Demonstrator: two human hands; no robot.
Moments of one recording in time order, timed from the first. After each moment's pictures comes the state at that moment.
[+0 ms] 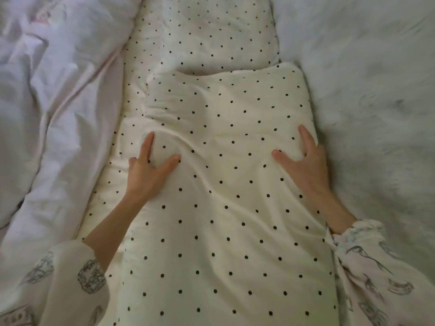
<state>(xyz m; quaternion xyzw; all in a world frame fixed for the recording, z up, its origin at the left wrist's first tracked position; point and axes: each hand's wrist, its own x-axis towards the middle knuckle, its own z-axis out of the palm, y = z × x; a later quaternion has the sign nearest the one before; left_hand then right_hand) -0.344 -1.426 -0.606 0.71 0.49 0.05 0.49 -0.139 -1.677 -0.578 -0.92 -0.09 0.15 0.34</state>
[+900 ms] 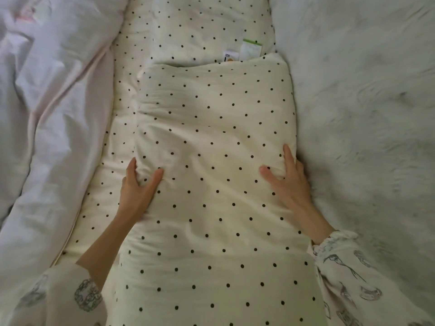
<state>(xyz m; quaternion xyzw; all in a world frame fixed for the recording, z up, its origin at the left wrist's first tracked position) -0.368 -1.441 -0.650 0.69 0.53 0.05 0.48 -0.157 -1.694 -0.628 -0.92 -0.08 0.25 0.29</state>
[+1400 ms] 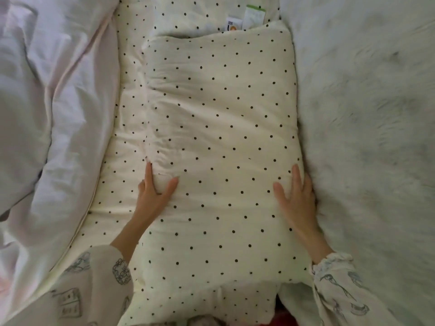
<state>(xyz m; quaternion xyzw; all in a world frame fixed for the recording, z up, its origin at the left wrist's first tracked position) -0.442 -1.493 -0.635 0.69 0.52 -0.10 0.49 -0.261 -1.768 -0.620 -0.95 -0.06 0.24 0.19</state>
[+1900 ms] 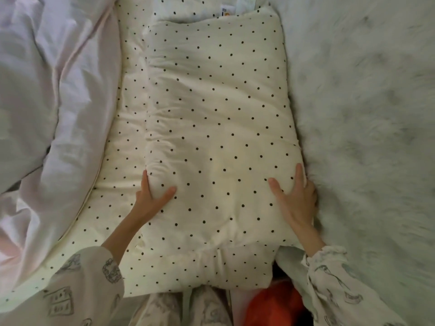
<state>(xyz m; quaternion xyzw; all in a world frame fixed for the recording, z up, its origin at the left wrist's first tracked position) -0.519 -1.531 -0.615 0.64 0.50 -0.14 0.56 -0.332 -1.807 -0.596 -0.96 0.03 0.23 0.18</state>
